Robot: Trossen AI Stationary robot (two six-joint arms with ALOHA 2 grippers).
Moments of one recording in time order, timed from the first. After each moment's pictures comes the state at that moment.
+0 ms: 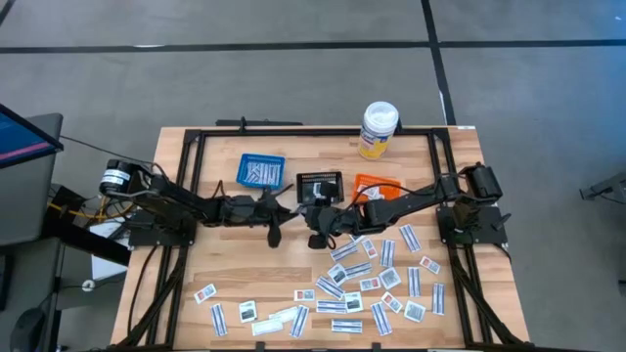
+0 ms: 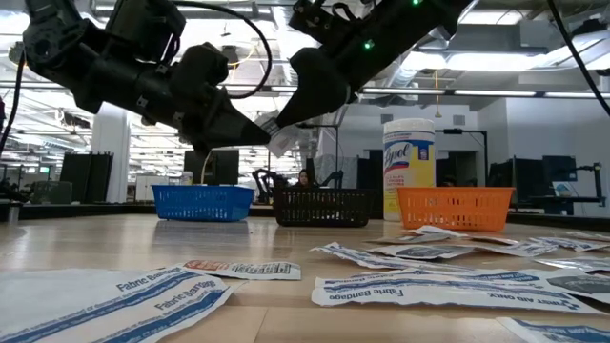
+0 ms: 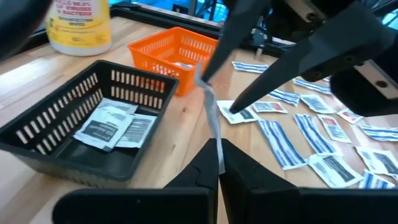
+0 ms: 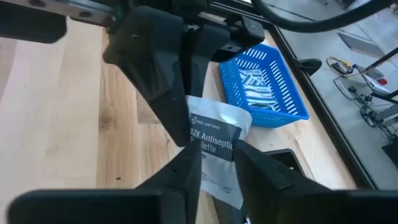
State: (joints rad) left arm -0.10 1.36 0.38 0.85 -0.23 -0.21; right arm 0.16 1.82 1.15 0.03 0.55 -0.09
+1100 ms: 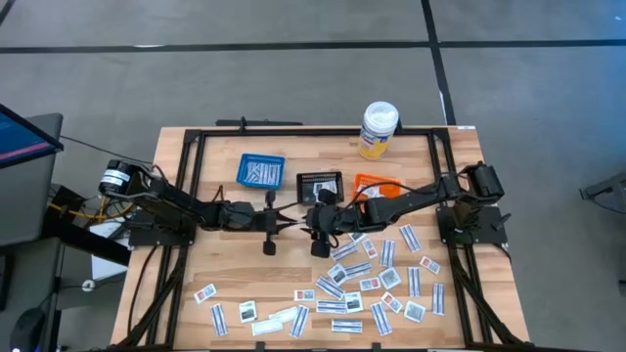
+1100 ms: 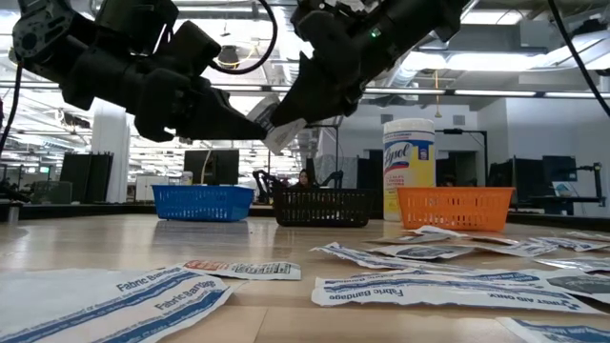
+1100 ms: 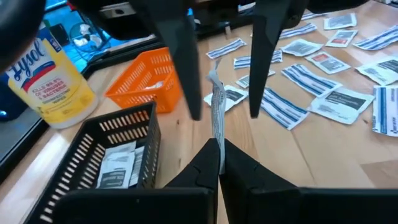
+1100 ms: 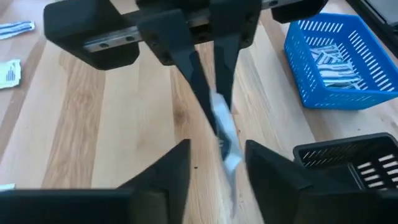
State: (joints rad) left arm -0.17 1.35 0.38 0.84 -0.23 0.28; right arm 0.15 1.80 1.15 -0.01 0.28 0.10
